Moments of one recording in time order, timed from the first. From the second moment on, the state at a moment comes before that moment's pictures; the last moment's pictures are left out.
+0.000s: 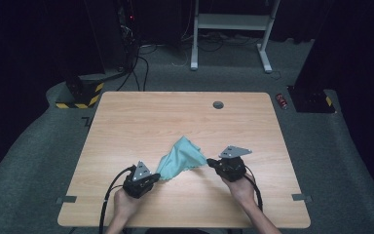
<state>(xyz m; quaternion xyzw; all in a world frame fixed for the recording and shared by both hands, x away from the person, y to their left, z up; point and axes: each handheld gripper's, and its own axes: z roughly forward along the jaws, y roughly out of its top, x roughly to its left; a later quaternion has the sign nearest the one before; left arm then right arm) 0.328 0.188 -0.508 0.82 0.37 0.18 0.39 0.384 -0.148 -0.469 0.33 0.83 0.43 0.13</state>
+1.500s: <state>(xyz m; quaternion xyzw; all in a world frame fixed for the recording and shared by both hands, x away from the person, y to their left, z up) 0.380 0.161 -0.526 0.78 0.47 0.23 0.35 0.453 -0.097 -0.507 0.37 0.86 0.34 0.08</state>
